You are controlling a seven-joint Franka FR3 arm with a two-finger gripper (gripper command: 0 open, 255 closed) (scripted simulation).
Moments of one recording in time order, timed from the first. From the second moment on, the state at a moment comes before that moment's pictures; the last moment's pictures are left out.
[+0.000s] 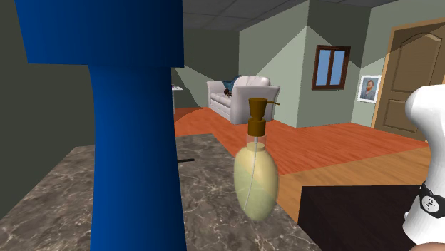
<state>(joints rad) 0.58 0.36 0.27 -1.46 -0.25 1.73 0.96</state>
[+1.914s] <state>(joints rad) 0.58 0.41 0.26 -1.64 -0.27 1.95 1.01</state>
